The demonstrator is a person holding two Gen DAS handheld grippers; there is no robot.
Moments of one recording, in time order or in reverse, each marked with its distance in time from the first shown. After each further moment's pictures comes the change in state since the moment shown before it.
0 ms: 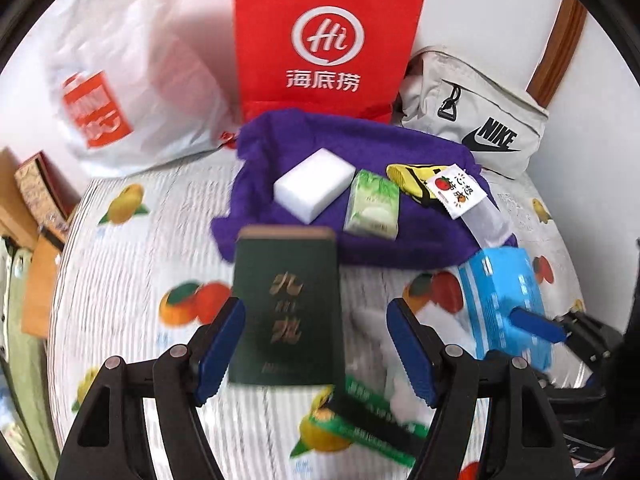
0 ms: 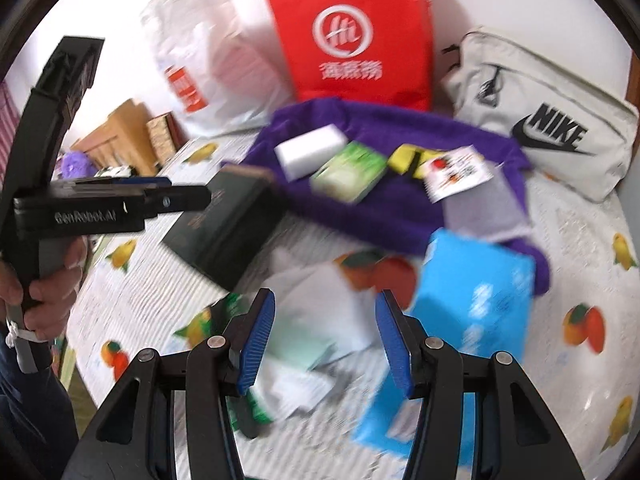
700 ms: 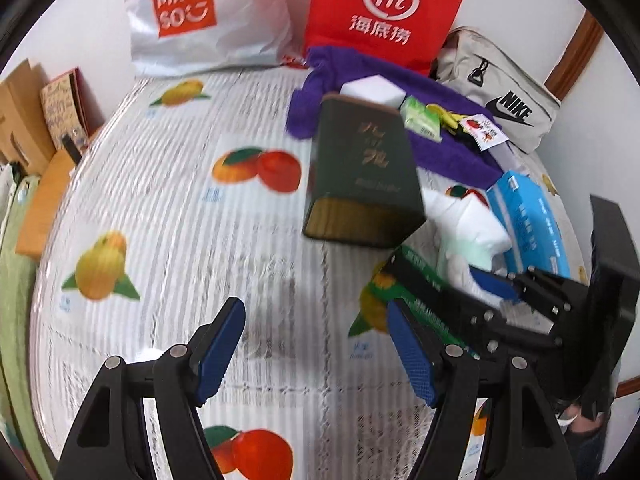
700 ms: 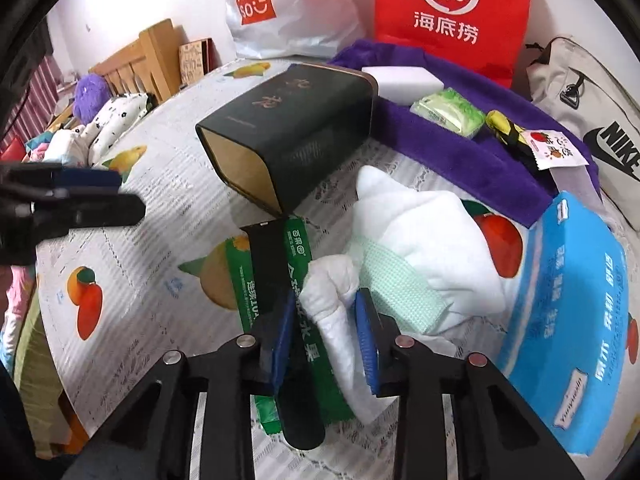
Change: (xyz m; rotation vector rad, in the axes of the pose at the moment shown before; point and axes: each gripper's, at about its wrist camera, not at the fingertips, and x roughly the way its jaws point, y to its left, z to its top) left arm -0.005 0.054 -0.105 -0.118 0.073 -0.013; right arm 0.066 0.069 -0.044 -0.207 0.079 -0.032
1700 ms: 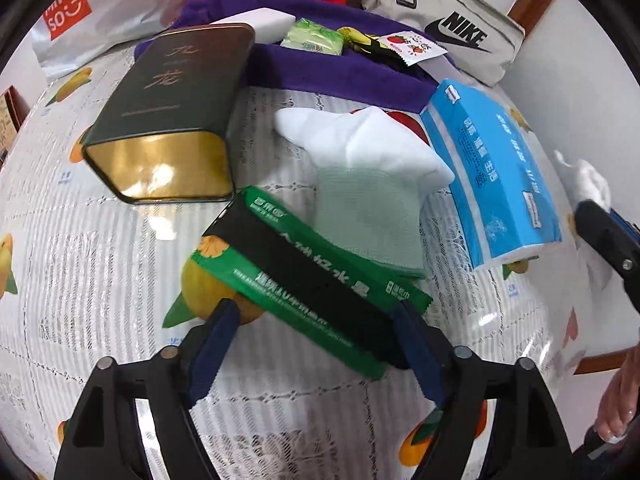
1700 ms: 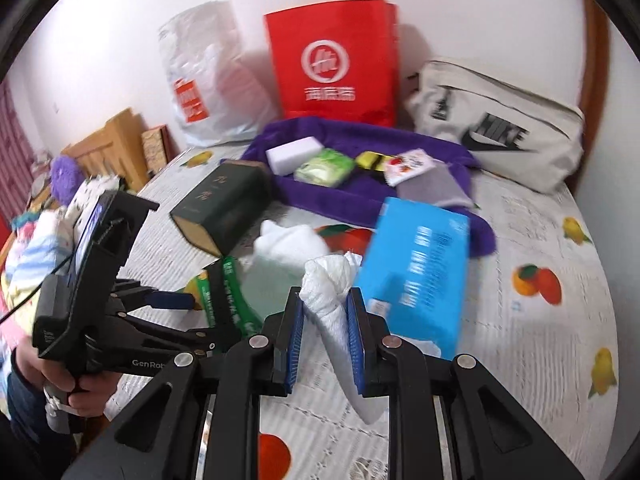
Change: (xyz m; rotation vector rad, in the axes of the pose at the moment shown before) left arm 0.057 -0.108 -0.016 0.125 0.116 -0.056; right arm -0.122 -0.072 -0.044 0.222 -0.206 -0.091
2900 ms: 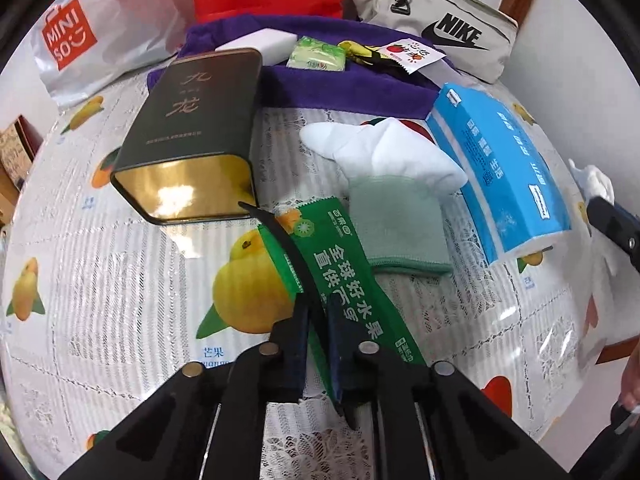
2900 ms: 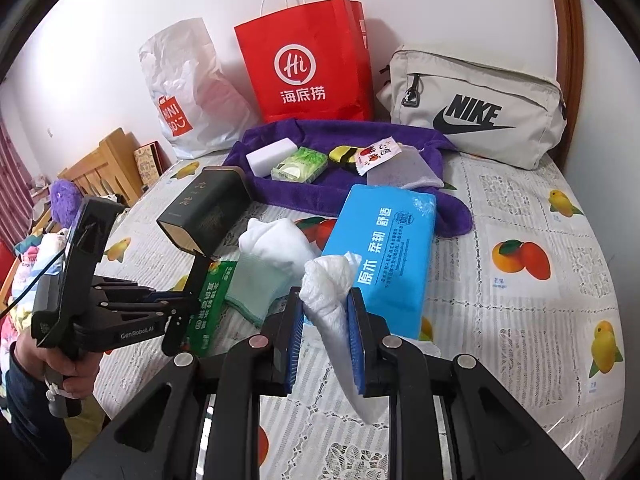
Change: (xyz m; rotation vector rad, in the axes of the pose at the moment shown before) left arm -0.012 0.004 -0.003 0.069 -0.057 0.067; right arm -0.008 -0.030 -0.012 0.062 -0.015 0.013
